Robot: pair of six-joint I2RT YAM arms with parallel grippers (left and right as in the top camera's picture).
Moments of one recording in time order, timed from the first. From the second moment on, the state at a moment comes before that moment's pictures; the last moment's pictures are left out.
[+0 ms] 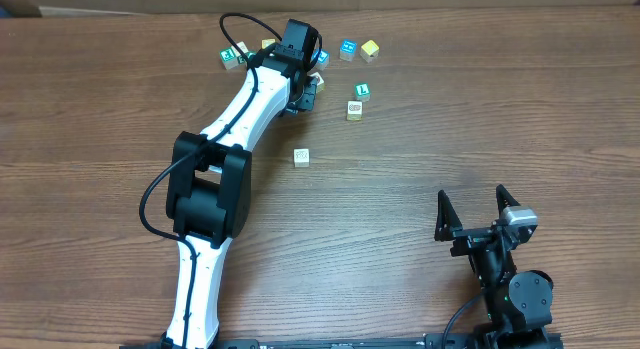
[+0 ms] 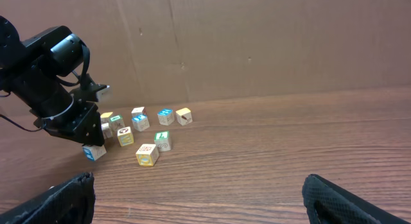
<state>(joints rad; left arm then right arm) -0.35 2.36 1.96 -0.77 -0.15 -0.16 0.17 0.01 0.02 -0.03 0.04 0.15</state>
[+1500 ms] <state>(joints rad) -0.35 2.40 2.00 -0.80 -0.12 -0.21 0.17 0.01 0.02 -0.03 0.04 0.15</state>
